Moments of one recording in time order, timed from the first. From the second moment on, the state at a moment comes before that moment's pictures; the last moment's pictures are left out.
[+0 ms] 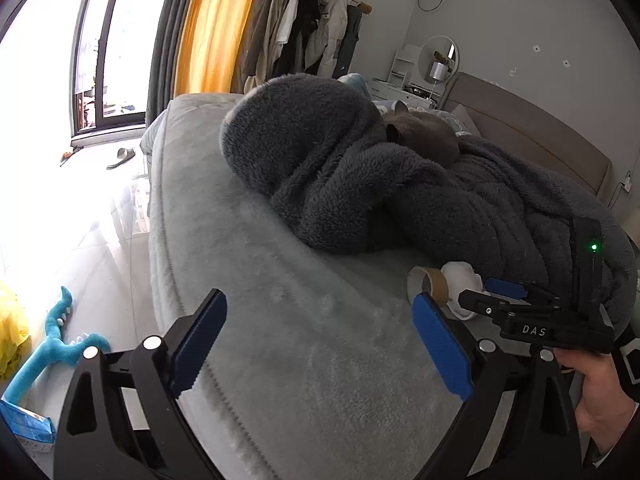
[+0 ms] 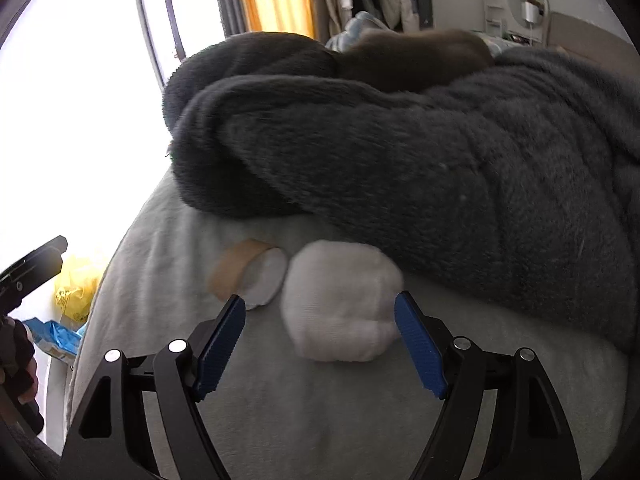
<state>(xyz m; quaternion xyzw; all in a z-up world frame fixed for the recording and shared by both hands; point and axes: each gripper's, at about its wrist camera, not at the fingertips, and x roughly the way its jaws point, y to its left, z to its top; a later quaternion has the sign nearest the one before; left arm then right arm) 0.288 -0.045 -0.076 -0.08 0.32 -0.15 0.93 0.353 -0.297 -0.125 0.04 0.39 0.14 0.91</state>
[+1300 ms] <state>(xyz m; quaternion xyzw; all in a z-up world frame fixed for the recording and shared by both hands) 0.349 -0.190 -0.122 0.00 0.36 -0.20 0.91 0.347 -0.392 -0.115 0.13 0.41 0.17 0.89</state>
